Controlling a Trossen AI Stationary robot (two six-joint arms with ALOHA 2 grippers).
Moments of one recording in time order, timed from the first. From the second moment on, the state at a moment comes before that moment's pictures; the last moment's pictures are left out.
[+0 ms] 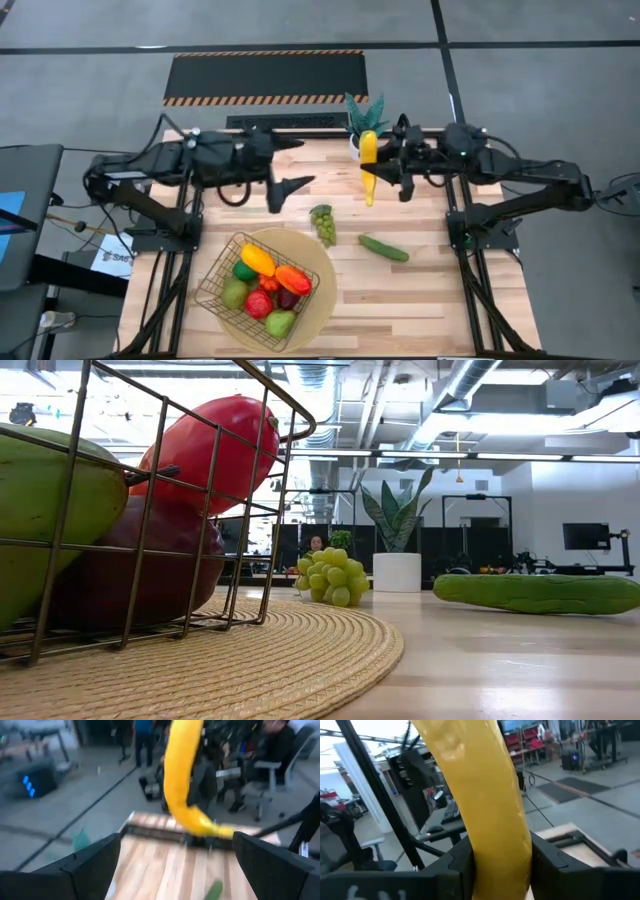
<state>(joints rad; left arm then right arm) -0.11 1.38 1.76 -0.59 -0.38 -0.07 -0.13 1.05 1.11 0.00 -0.11 0.30</state>
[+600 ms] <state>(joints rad) 0.02 1.59 1.76 -0.15 0.00 -0.04 -0.05 1.18 1.18 0.01 -0.10 0.28</state>
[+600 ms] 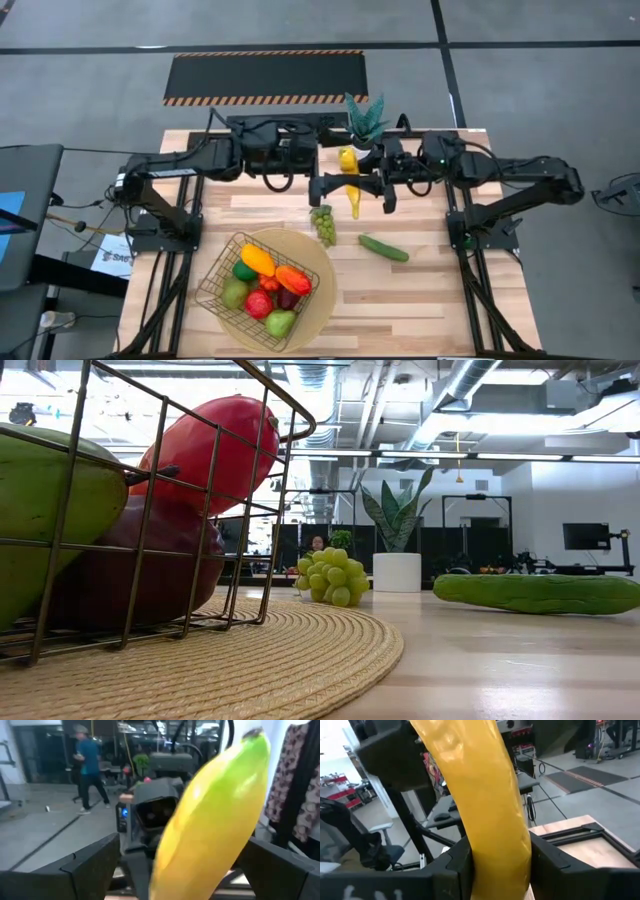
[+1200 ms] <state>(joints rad) 0.02 1.59 1.76 -0.18 -0.02 -0.04 -0.04 1.17 1.18 0.04 -0.10 0.27</state>
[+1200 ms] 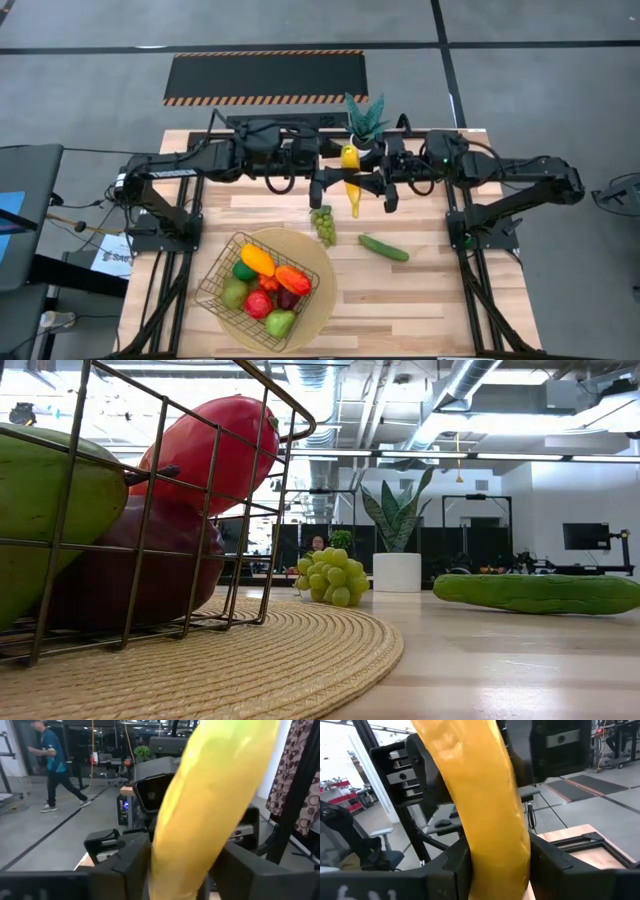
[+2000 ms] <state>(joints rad) 0.02 1.46 1.76 -0.63 -0.22 -0.05 0.00 1.08 1.18 -0.17 -0.14 0.29</state>
